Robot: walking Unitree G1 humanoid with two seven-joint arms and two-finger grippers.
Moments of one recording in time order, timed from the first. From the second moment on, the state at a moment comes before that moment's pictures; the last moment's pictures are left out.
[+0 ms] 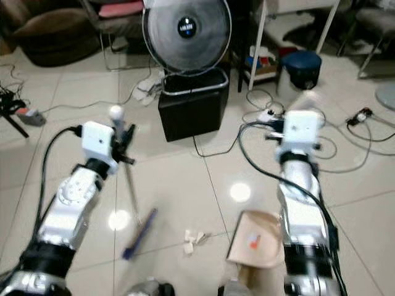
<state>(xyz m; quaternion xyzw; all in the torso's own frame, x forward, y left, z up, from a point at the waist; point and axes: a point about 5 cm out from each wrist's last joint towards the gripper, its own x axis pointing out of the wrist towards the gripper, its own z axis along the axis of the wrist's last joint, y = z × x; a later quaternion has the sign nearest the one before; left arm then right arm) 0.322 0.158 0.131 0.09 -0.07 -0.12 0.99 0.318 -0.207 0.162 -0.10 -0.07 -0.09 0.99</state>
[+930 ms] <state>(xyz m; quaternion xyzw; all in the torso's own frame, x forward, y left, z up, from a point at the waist) 0.329 0.142 0.139 0.07 -0.16 -0.10 0.98 0.368 -0.170 0.175 -0.16 -0.15 0.00 0.98</state>
